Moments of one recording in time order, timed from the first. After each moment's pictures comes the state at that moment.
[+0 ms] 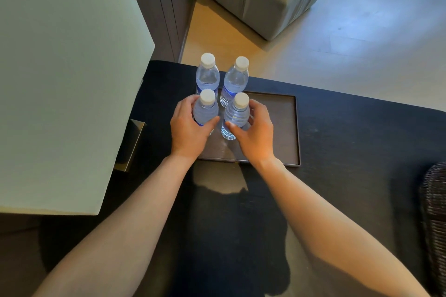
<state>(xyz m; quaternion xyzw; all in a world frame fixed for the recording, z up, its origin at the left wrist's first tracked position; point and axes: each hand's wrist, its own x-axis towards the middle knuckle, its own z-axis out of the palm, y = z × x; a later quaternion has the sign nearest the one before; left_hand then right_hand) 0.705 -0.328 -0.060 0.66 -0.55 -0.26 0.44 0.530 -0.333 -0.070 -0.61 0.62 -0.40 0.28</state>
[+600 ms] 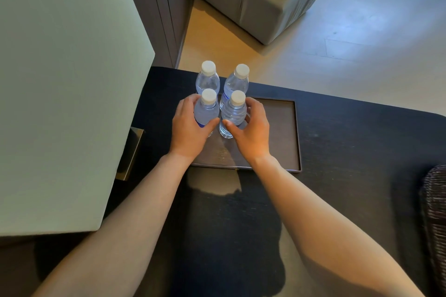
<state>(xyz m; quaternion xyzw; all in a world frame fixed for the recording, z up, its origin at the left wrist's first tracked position) 0.714 -0.352 -0.063 0.63 -0.59 -0.26 0.42 0.541 -0.352 -0.065 -0.61 0.63 -0.40 0.28</state>
